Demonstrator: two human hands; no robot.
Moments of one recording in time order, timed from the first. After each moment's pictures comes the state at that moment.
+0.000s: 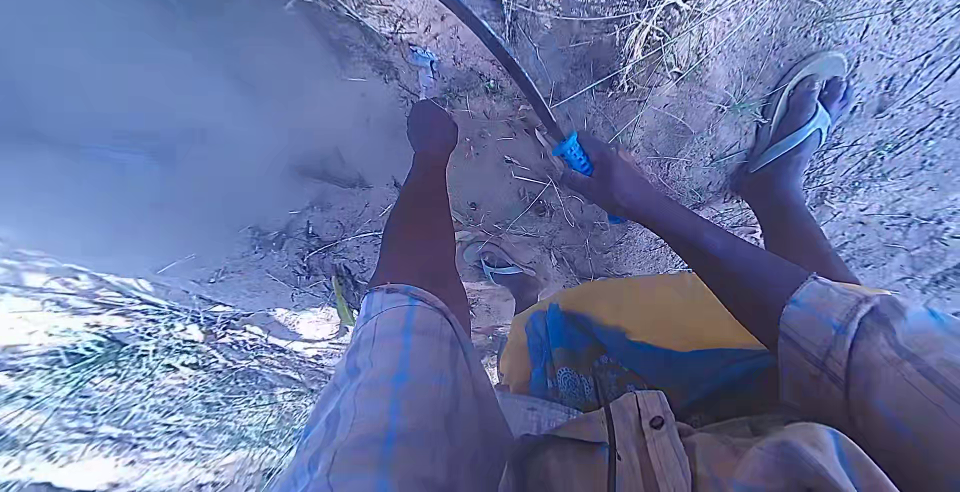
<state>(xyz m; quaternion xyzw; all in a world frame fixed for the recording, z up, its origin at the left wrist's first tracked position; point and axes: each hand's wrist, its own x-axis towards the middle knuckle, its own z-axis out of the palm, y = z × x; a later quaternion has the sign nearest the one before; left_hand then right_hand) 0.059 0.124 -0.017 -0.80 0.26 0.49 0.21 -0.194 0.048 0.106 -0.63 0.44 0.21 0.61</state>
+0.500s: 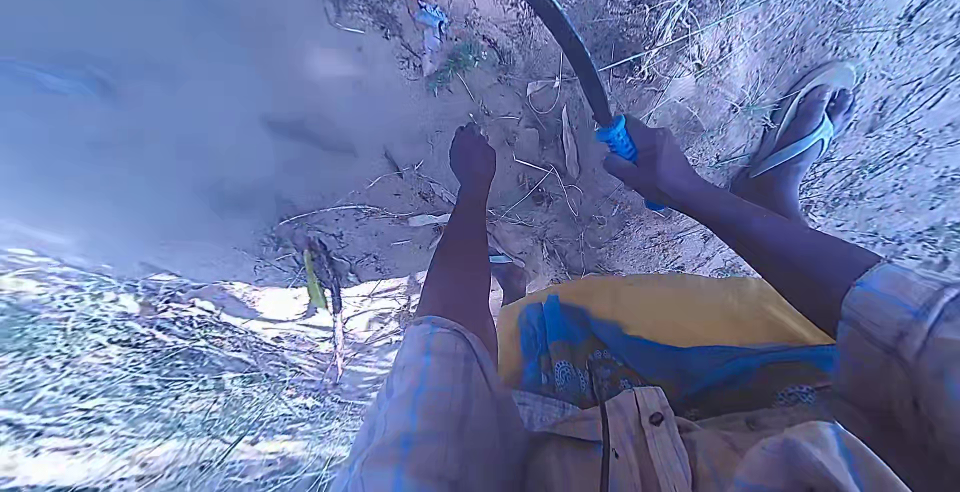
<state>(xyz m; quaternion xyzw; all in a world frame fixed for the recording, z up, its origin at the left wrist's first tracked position) -0.010 0.190 -0.009 -0.84 0.19 0.50 0.08 -0.220 0.039 0.112 -0.70 0.42 0.24 0.53</state>
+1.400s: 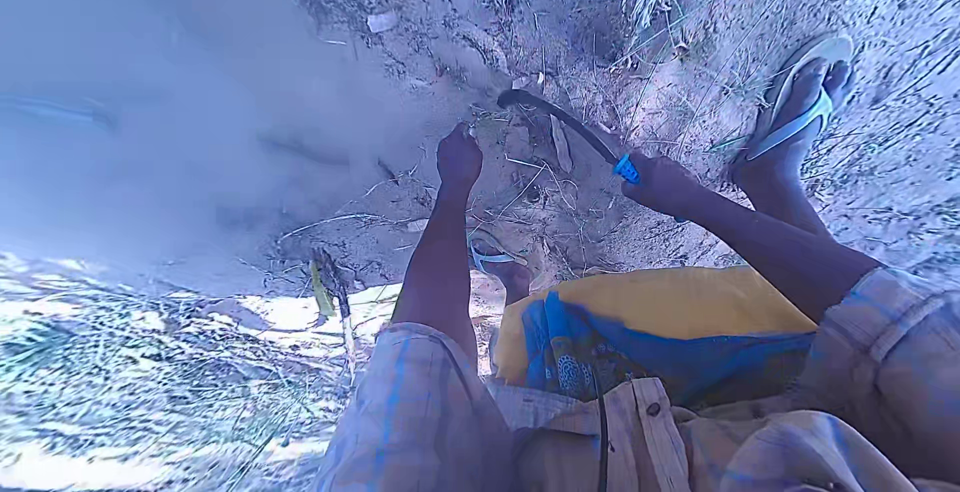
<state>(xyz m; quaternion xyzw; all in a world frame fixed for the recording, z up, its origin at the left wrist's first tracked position) 0.000 0.193 -0.010 -0.80 0.23 0.55 0.08 -0.271 0.053 0.089 -0.61 0.42 0.49 0.46</state>
